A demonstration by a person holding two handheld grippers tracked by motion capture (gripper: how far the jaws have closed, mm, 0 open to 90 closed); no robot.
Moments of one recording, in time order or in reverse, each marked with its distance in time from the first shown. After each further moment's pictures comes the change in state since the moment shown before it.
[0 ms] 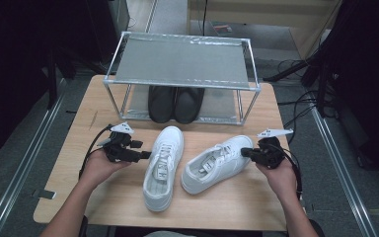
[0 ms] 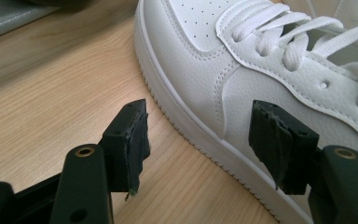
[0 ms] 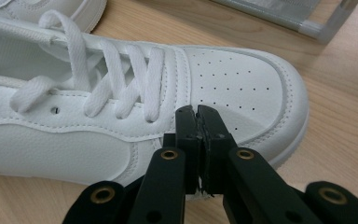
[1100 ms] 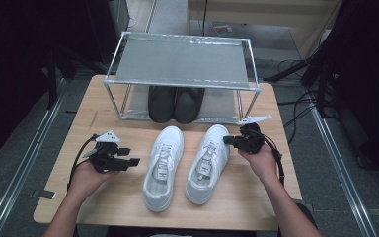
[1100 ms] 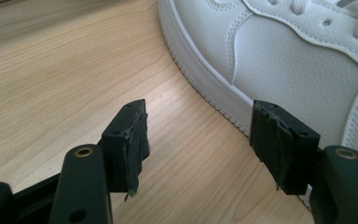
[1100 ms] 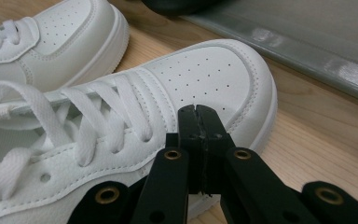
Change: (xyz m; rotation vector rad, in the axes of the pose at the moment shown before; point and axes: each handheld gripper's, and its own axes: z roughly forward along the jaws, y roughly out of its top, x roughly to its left) left arm -0.004 -0.035 -0.025 -0.025 0.063 -0.069; right arm 0.007 0.042 0.048 -0.025 0.096 -0.025
